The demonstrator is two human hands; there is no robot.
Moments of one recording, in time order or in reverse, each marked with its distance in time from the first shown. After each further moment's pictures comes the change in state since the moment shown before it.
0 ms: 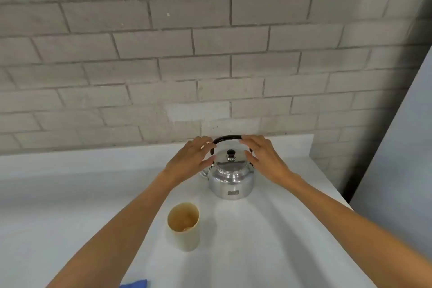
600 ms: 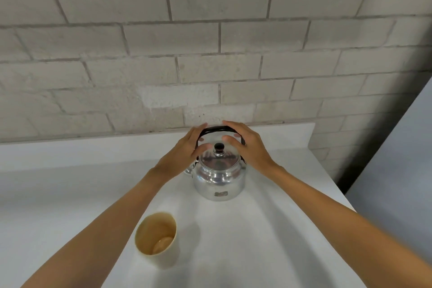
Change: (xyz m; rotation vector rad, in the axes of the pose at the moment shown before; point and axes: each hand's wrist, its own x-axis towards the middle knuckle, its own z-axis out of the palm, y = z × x) left_hand 0.040 -0.019 0.070 -0.529 -0.012 -0.228; right_hand 0.042 0.041 0.046 0.531 0.026 0.157
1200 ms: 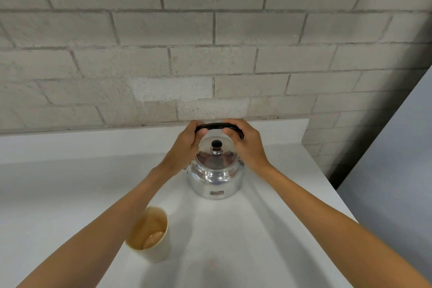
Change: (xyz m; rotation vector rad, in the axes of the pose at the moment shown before) left_hand 0.005 0.030 0.014 -0.295 0.149 -0.082; right_hand -0.012 -0.018 -0.001 0.103 0.205 0.097
